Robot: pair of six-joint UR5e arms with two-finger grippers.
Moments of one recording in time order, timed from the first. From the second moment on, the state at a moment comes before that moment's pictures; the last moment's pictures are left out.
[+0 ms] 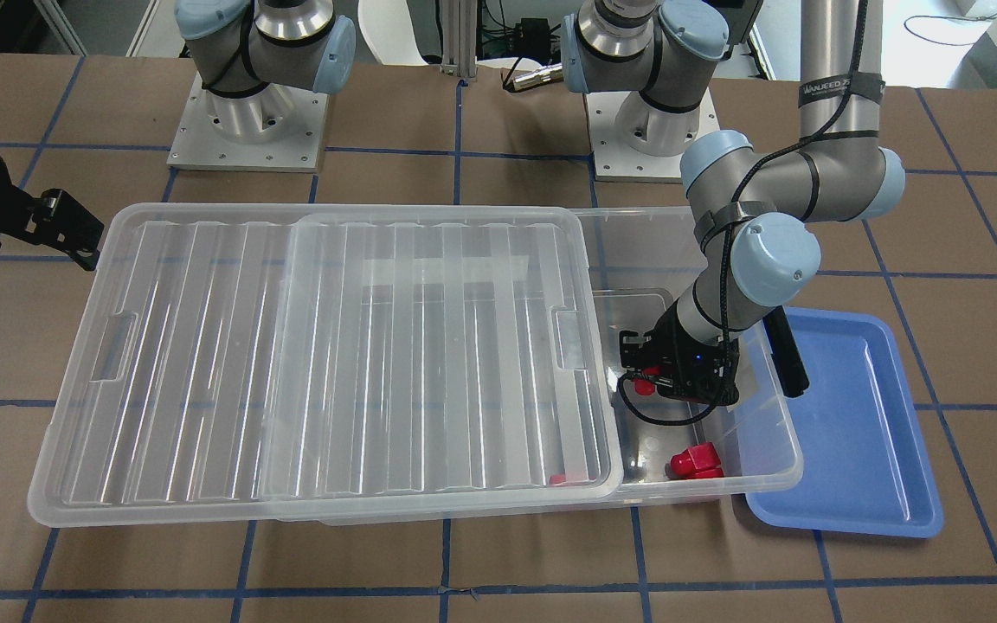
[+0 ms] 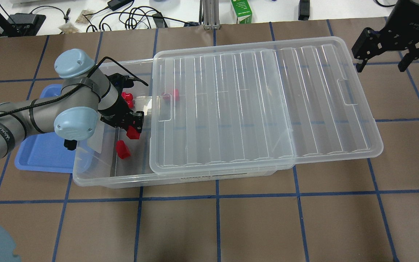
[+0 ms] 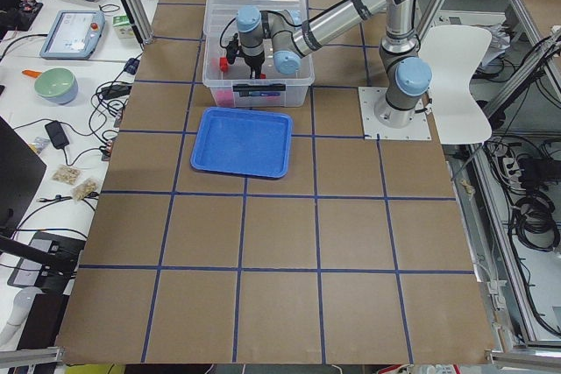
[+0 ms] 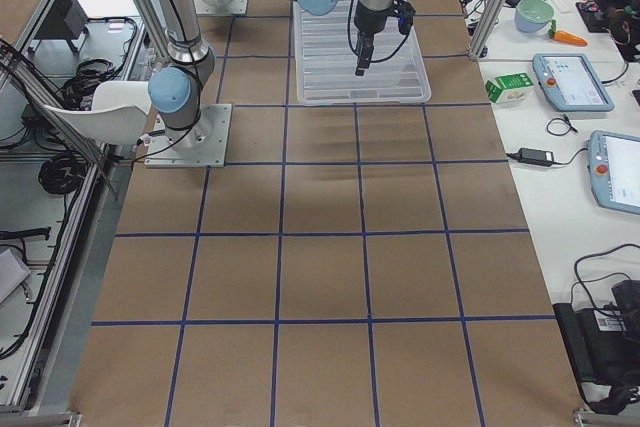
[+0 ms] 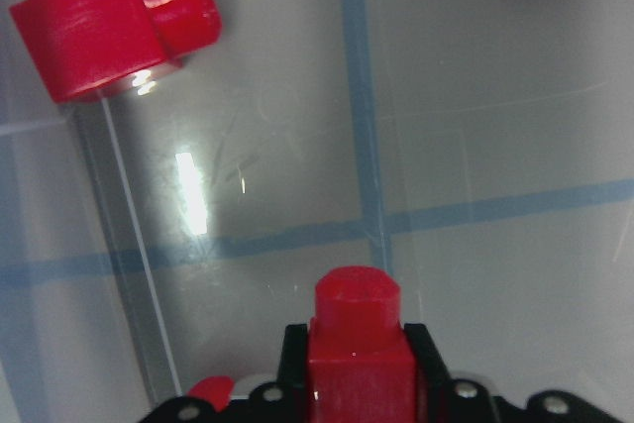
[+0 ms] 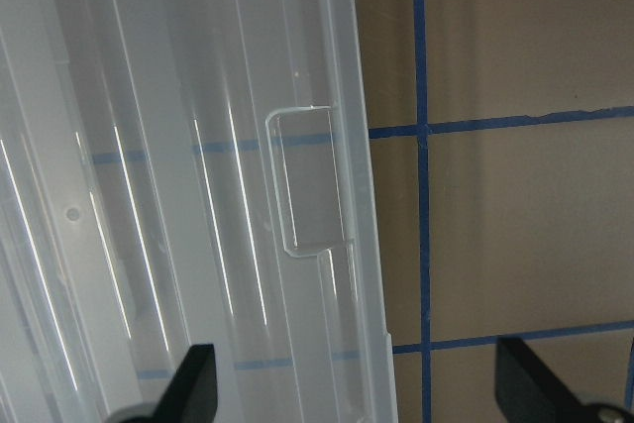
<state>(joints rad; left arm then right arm) -1.47 -1.87 -1.94 -0.96 1.46 0.20 1.33 -1.46 1.46 -1.49 -1.63 -0.16</state>
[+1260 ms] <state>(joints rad) -1.49 -1.73 -1.62 -1.34 1.53 0.20 1.22 -1.29 1.46 -1.66 -1.63 -0.35</state>
